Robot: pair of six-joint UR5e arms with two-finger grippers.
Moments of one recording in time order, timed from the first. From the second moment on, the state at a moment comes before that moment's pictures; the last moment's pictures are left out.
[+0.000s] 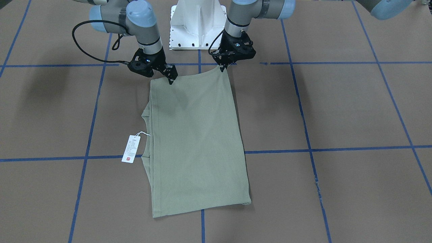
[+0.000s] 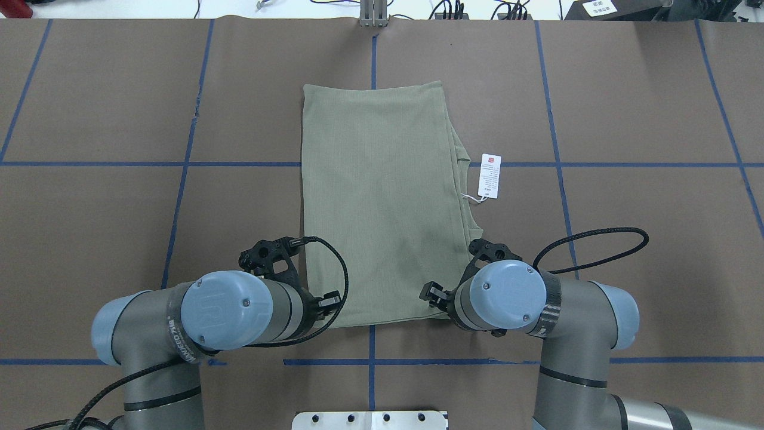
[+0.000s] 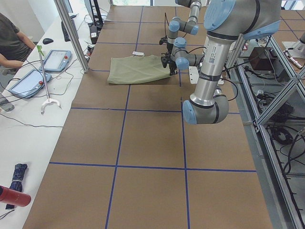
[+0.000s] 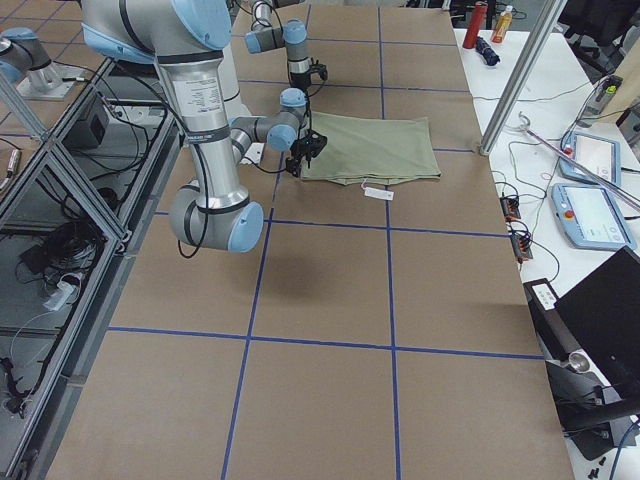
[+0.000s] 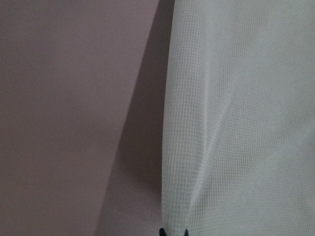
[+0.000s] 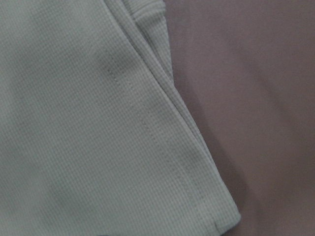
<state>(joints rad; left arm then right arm) -0.26 -2.03 -1.93 -1.72 -1.66 -1.71 0.29 -1.21 1.87 -1.44 1.72 1.84</state>
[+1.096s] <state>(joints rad) -0.26 -2.03 -1.94 -1.72 -1.66 -1.71 0.29 -1.17 1.87 -1.43 1.72 1.89</state>
